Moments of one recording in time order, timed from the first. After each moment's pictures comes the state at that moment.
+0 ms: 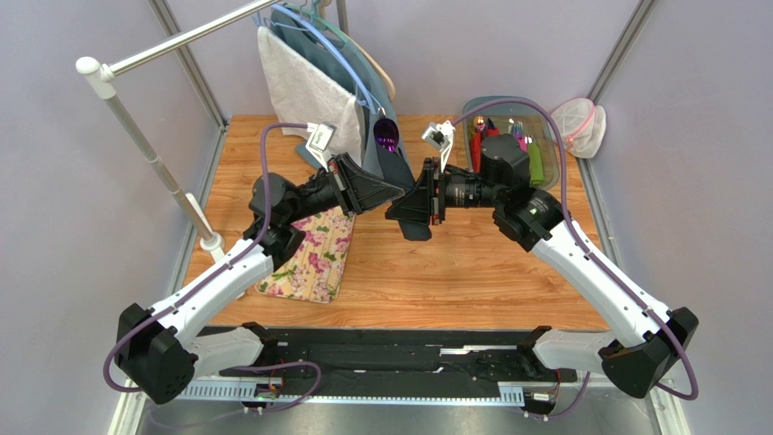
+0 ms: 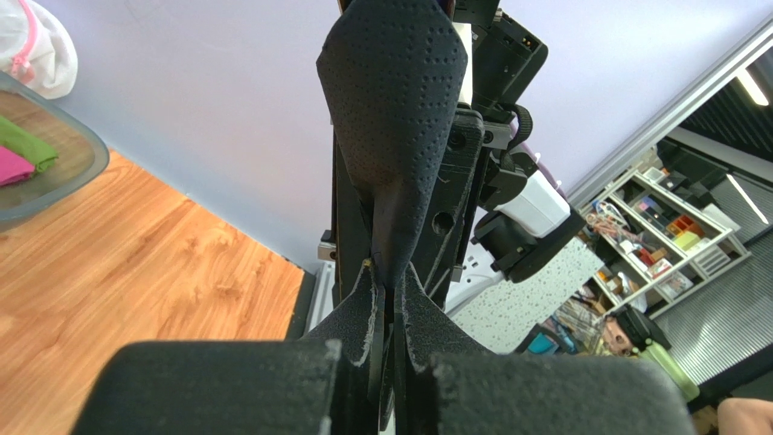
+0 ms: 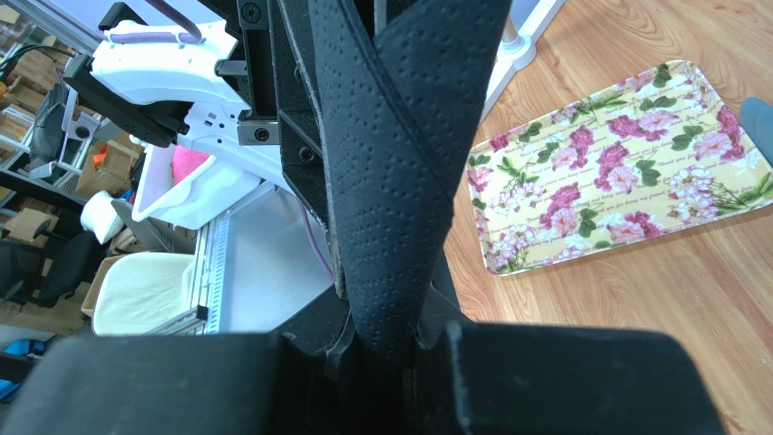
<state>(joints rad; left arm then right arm) -0.61 1.14 0.90 0.67 0.71 -1.02 0.66 1.22 1.30 -0.25 -0.81 0.45</state>
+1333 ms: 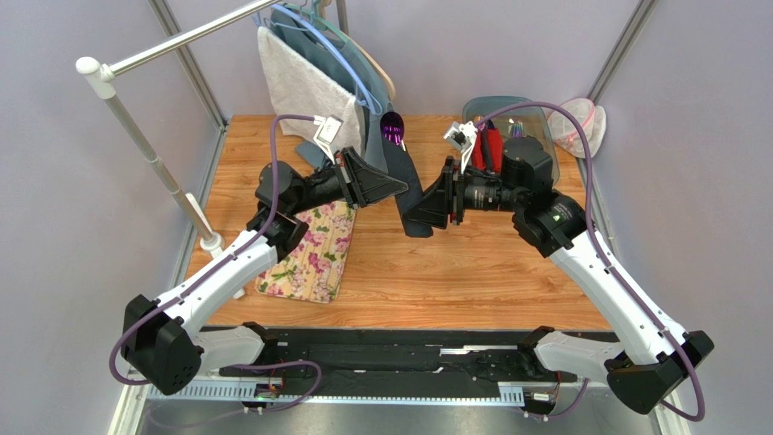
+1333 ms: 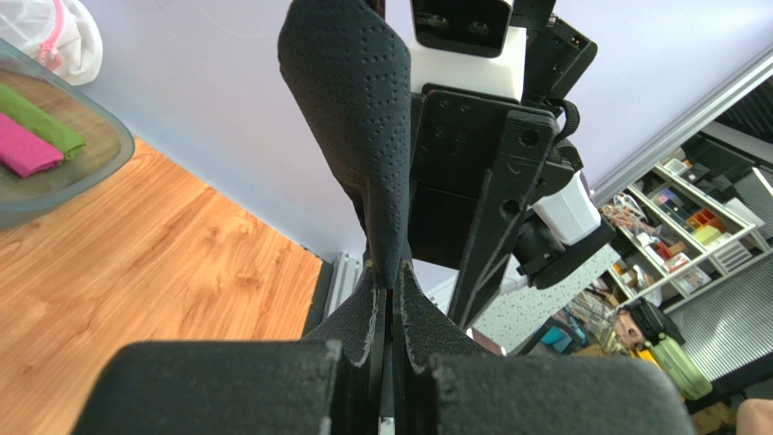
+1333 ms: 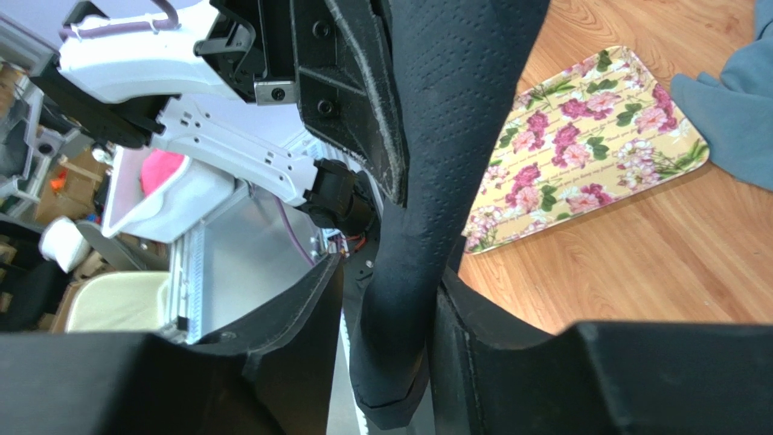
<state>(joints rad) -0.58 1.19 0.96 0.60 0.73 -0.97 0.59 1.13 1.30 -0.38 -0.78 0.40</state>
